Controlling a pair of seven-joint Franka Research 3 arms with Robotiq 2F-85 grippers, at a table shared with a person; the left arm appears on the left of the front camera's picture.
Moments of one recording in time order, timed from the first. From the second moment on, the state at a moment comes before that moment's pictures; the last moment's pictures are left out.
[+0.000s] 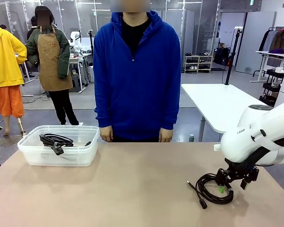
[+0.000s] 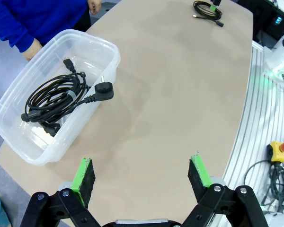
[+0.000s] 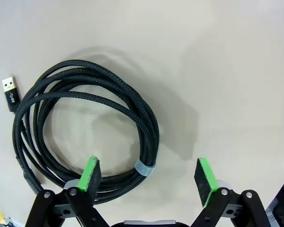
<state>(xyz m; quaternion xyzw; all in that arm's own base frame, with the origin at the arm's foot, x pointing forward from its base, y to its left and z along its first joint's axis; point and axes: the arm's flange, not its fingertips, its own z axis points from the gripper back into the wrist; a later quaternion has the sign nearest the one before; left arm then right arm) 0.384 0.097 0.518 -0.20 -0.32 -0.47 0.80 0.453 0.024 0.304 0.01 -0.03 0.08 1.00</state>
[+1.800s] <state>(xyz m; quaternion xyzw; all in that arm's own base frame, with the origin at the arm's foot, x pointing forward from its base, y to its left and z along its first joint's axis) 0.384 0.097 0.518 -0.20 -0.32 -0.47 0.80 0.458 0.019 0.304 0.01 -0.04 0.06 1.00</state>
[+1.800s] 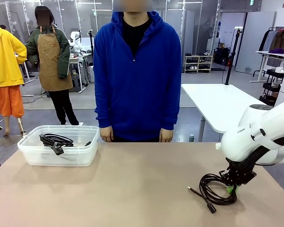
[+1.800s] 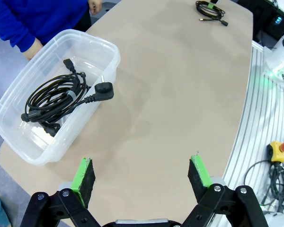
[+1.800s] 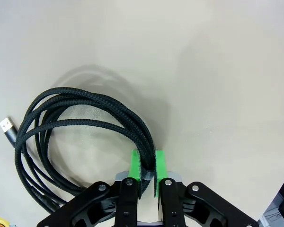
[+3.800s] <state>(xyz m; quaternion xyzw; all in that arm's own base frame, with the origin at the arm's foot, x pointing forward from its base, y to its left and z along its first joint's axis) 0.384 0.097 0.518 -0.20 -0.32 -0.47 0.80 0.476 0.364 0.384 0.01 -0.02 0.08 1.00</state>
